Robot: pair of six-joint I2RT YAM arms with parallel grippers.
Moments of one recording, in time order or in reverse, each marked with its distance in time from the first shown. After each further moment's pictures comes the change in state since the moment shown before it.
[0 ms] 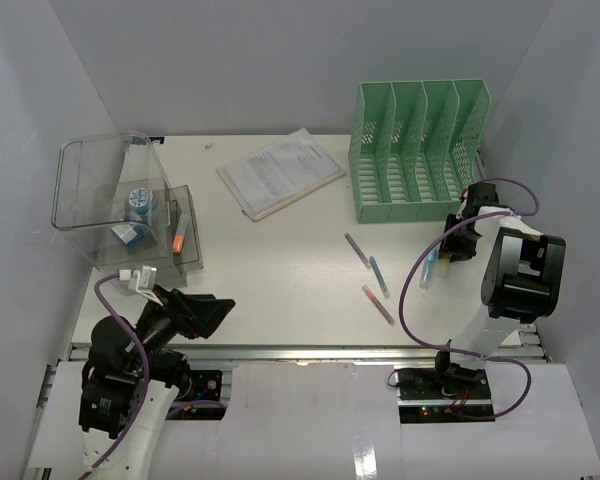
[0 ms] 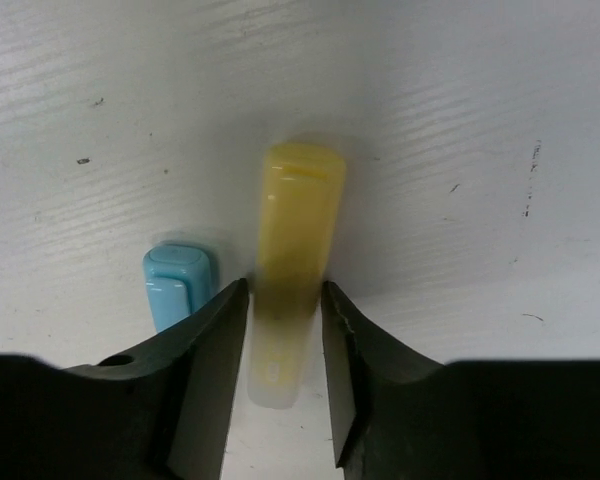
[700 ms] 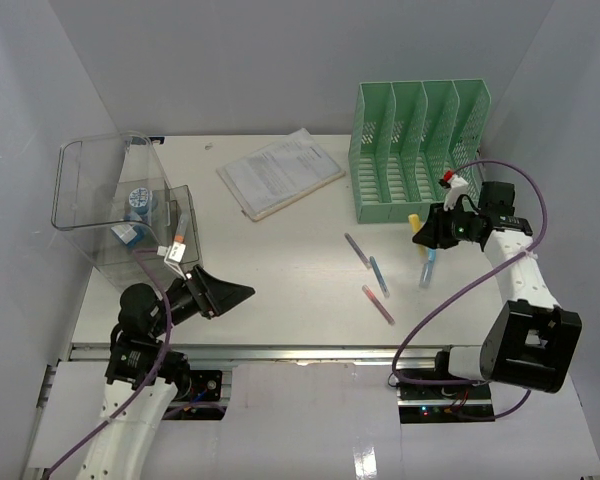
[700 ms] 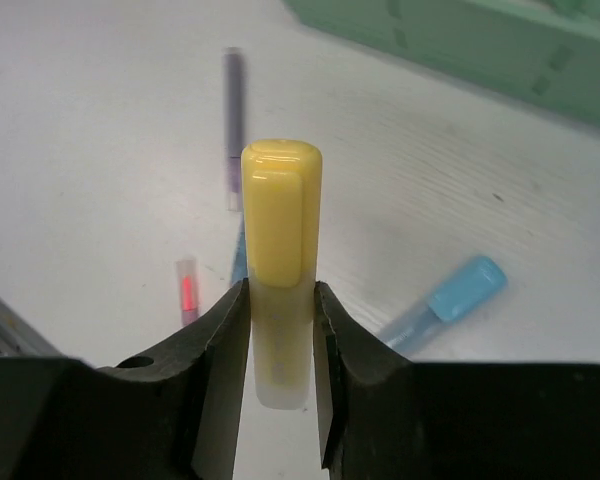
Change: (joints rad) left arm 0.000 0.208 -0.232 0.452 0.260 -0.288; right arm 0.039 -0.430 -0.091 -0.053 -0.666 -0.415
